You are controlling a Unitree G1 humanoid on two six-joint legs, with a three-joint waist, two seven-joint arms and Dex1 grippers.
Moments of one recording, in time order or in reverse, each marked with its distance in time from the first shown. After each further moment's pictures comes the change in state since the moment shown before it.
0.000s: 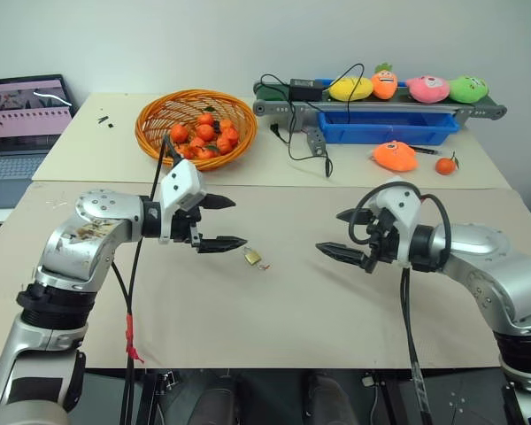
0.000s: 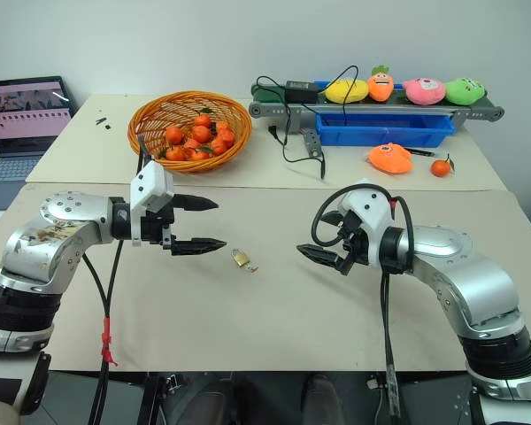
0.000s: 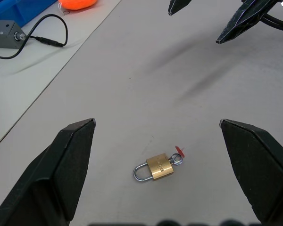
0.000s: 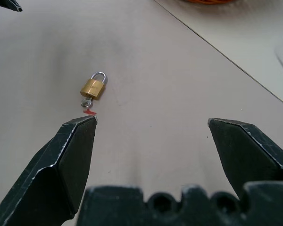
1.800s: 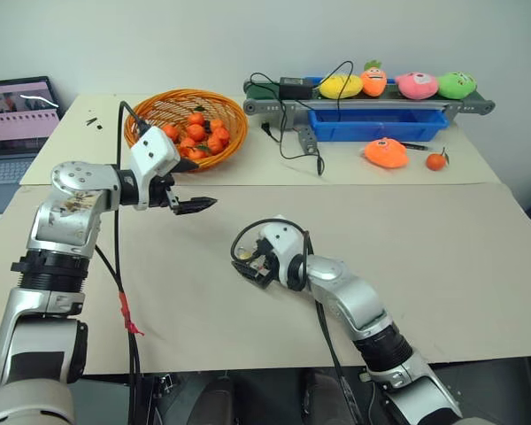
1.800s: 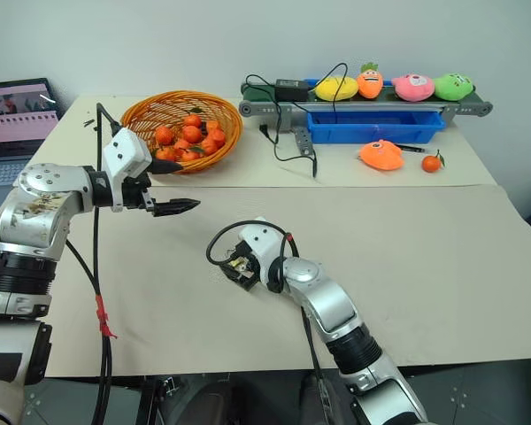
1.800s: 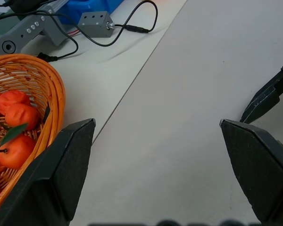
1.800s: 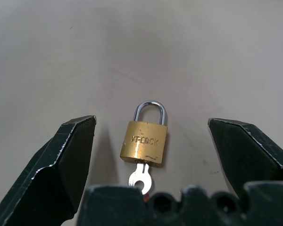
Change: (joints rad) left arm -0.173 0.005 0.019 0.393 0.196 -0.255 0.026; right arm -0.050 0.645 0.369 0.347 -0.373 -0.147 -0.315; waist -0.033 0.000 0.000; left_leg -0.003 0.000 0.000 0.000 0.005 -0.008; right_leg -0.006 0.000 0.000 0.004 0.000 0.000
